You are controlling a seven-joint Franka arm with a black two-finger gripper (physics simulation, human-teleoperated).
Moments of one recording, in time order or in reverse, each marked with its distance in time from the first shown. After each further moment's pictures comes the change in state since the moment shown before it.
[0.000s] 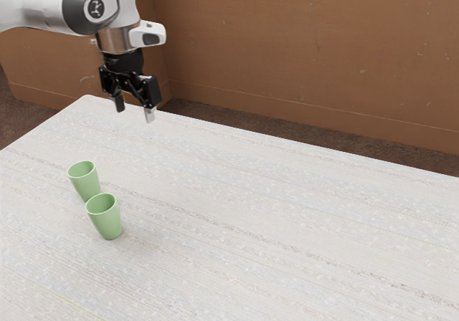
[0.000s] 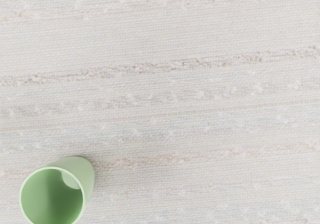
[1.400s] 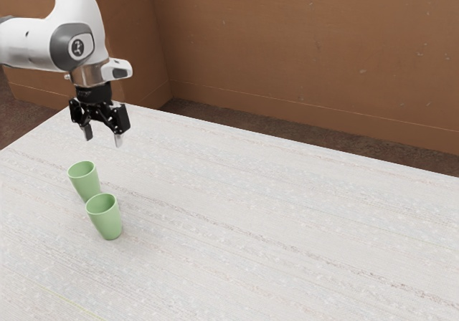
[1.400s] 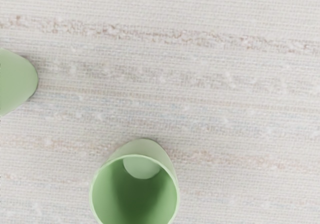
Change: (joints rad) arm 0.202 0.070 0.012 -0.146 0.008 0.145 0.023
